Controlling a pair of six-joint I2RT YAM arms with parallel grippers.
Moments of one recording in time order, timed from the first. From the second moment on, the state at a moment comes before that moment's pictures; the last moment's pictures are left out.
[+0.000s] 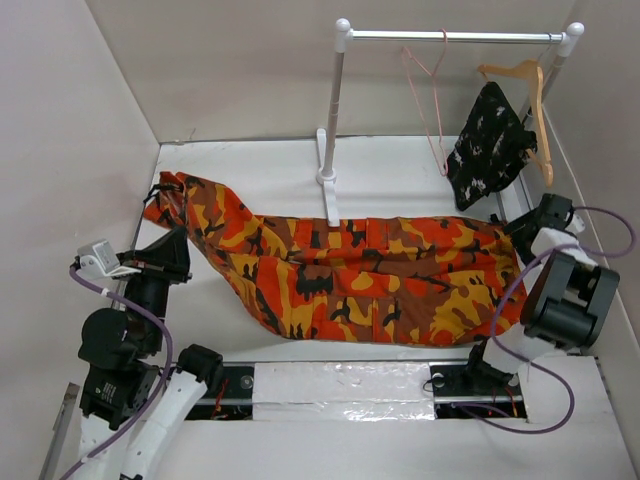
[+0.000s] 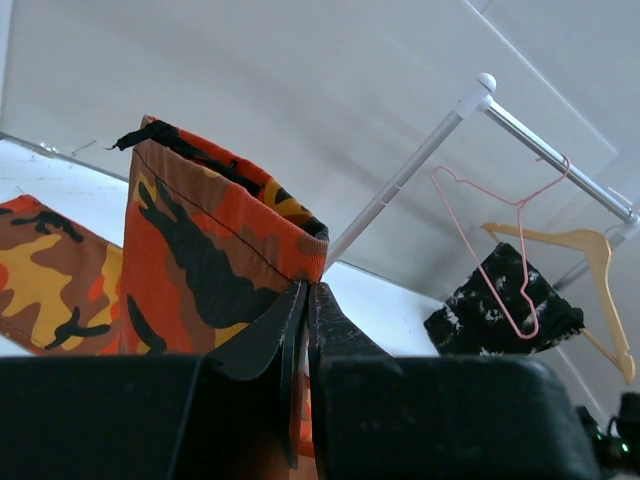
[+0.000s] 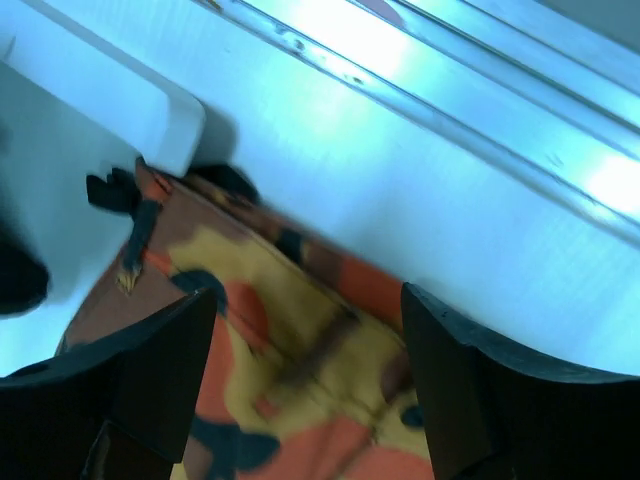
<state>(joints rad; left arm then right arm) -0.39 0.24 0.86 -0.39 -0.35 -0.51 -0.47 1.52 0.86 -0.24 0.16 0.66</state>
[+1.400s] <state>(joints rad) -0.45 0.20 0.87 -0.44 -0.47 -0.47 -0.14 1.04 0.73 -0.30 0.04 0.68</state>
